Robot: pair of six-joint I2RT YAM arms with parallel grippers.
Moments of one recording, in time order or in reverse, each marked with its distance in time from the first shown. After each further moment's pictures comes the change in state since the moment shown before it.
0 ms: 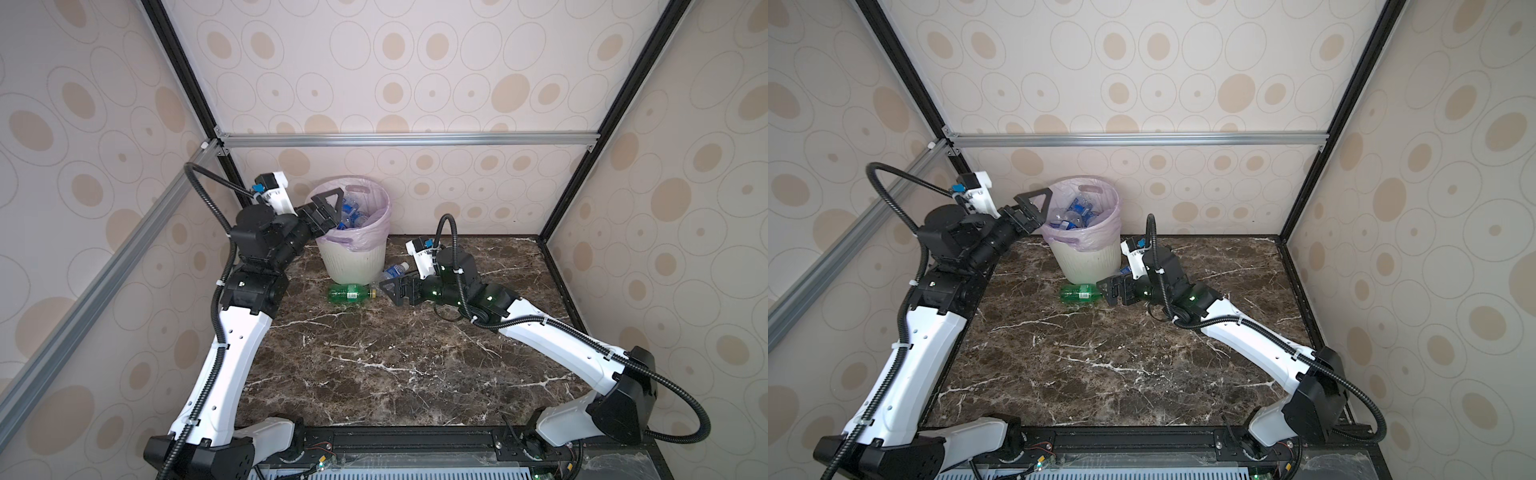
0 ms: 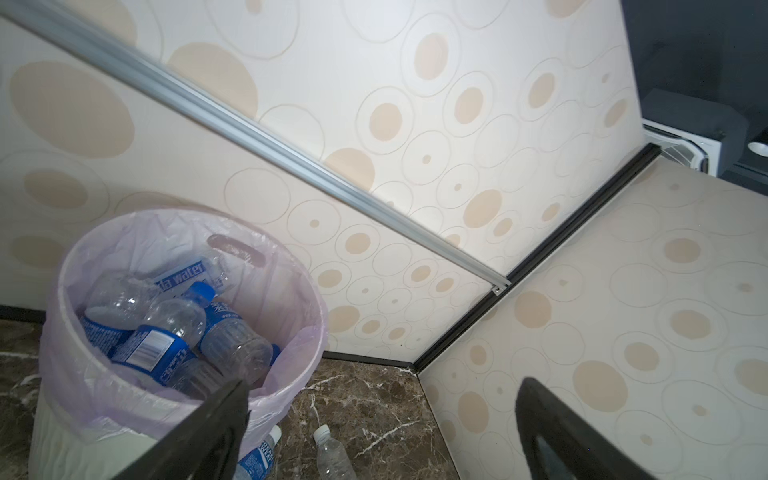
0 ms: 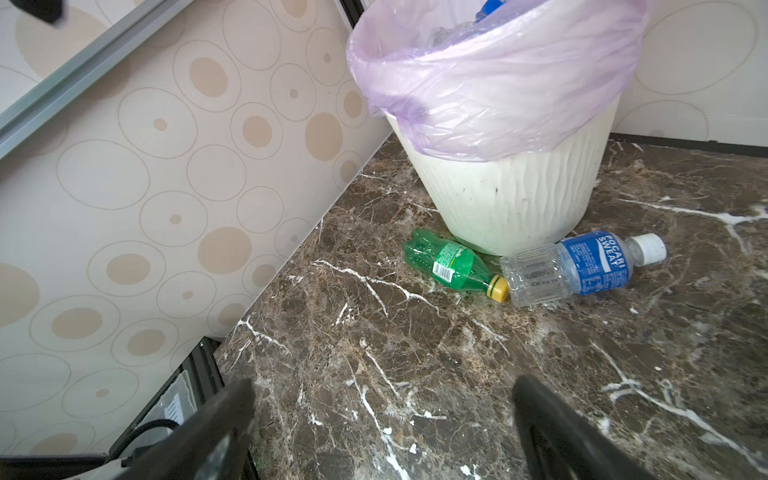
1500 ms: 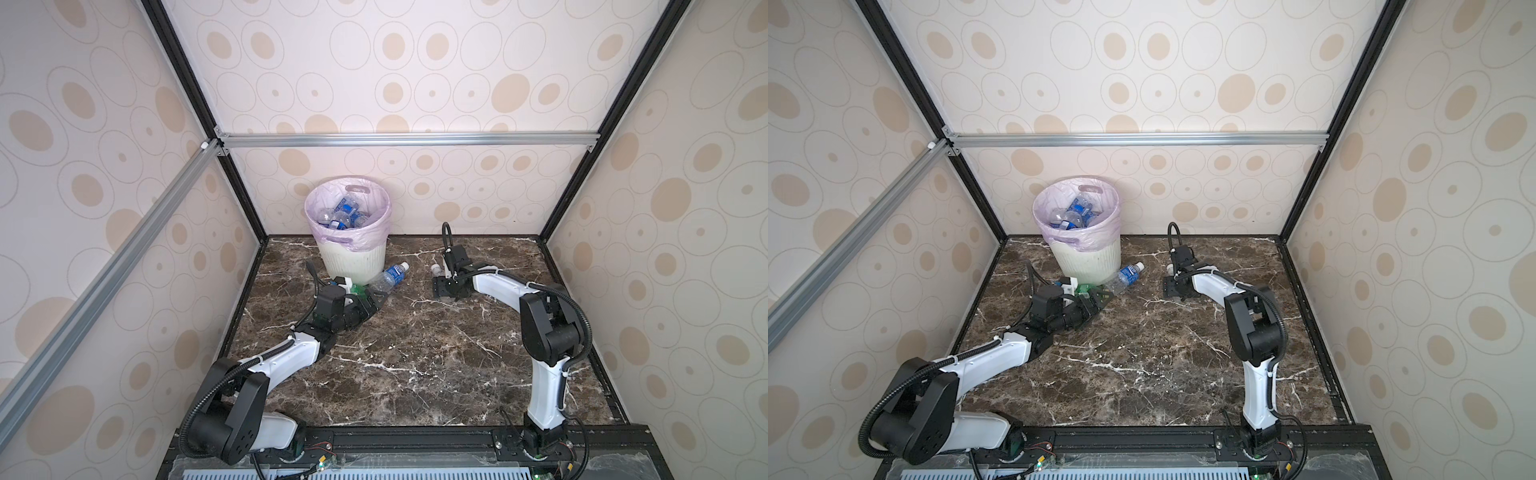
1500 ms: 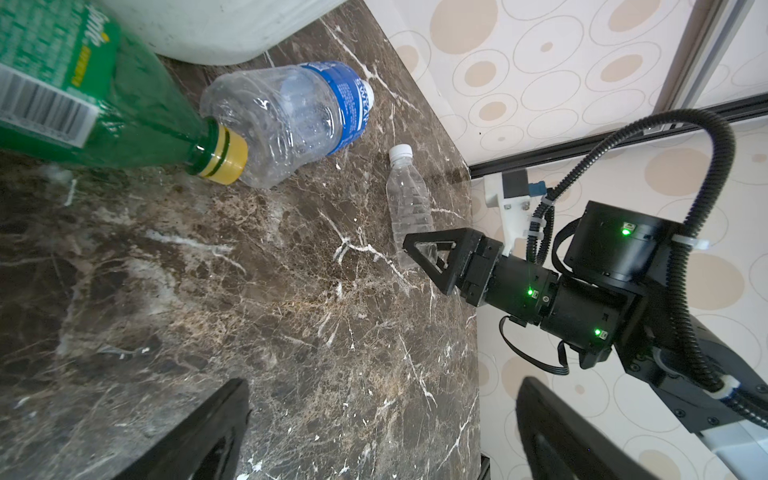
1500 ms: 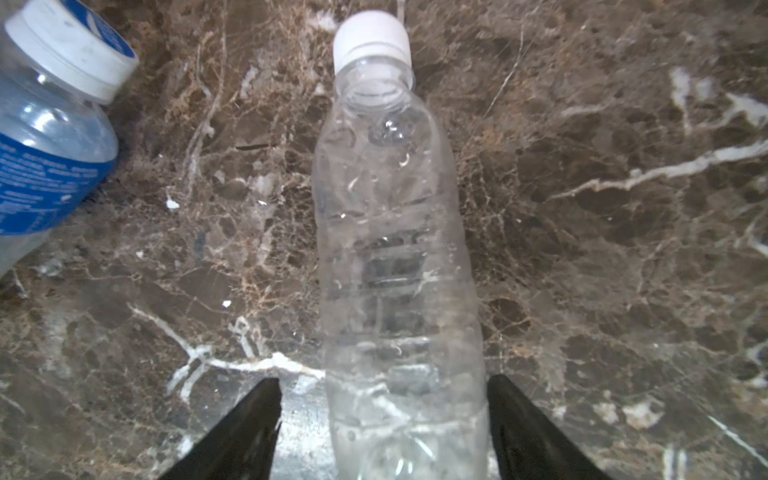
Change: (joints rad) left arm -0.225 0.147 -0.758 0.476 0.116 -0.355; right arm -0.407 0.573 0.154 -0.274 0.185 -0.103
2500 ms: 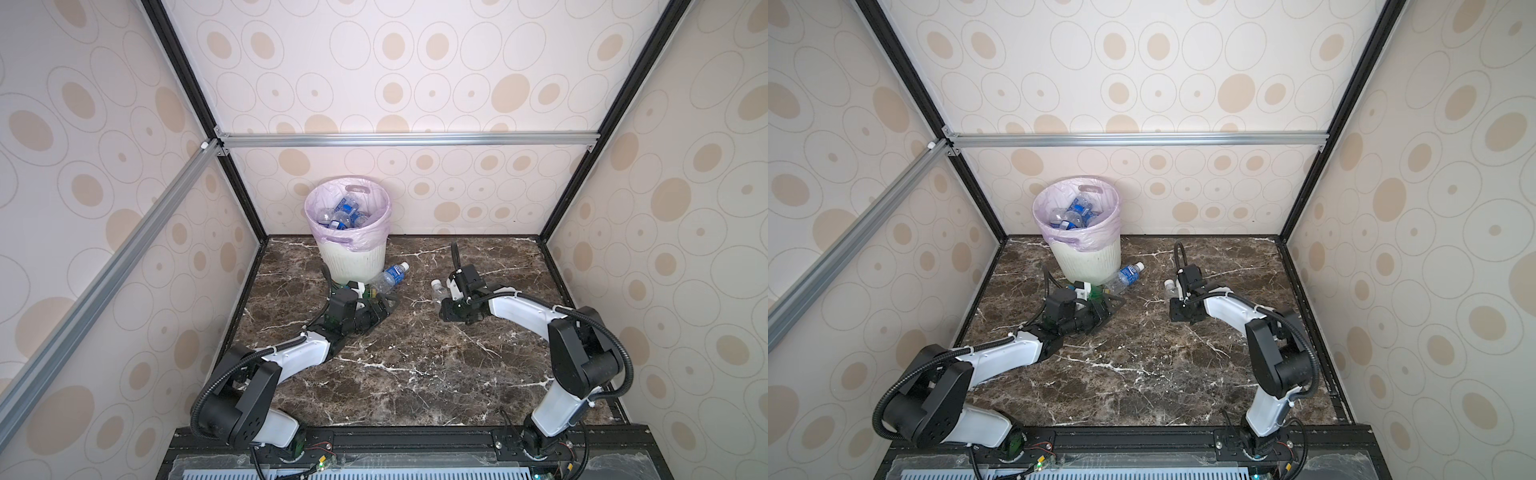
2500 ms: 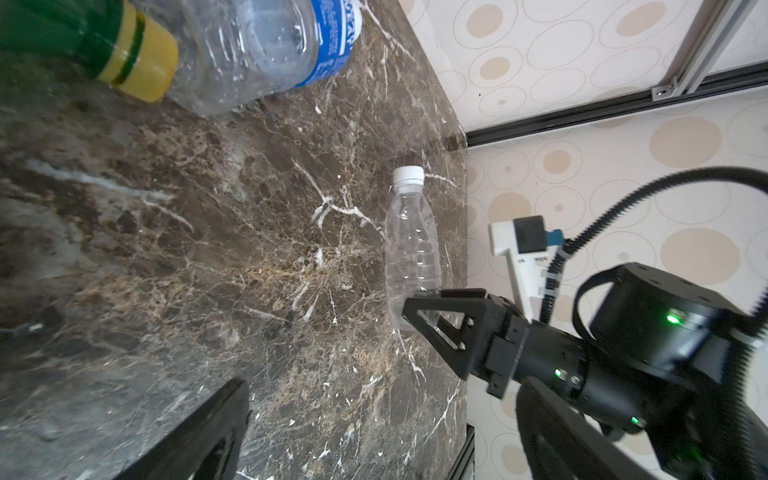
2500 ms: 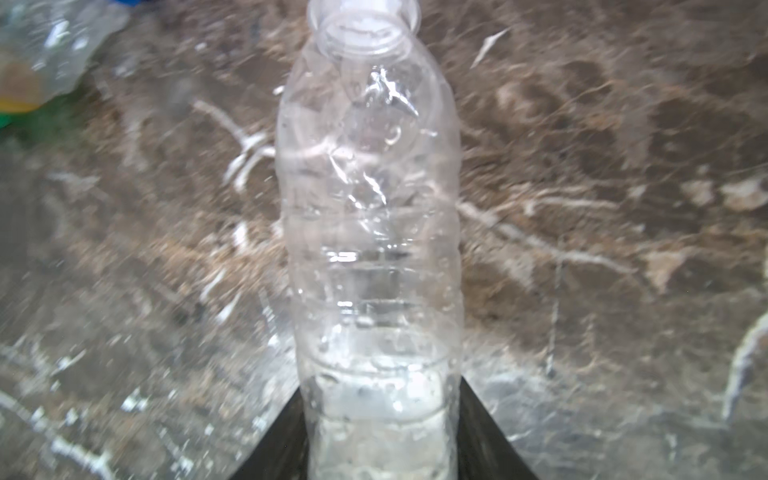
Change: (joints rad) left arm -0.093 0.092 0.008 0.067 0.013 -0.065; right arm 0.061 -0.334 -0.370 0.024 -0.174 0.031
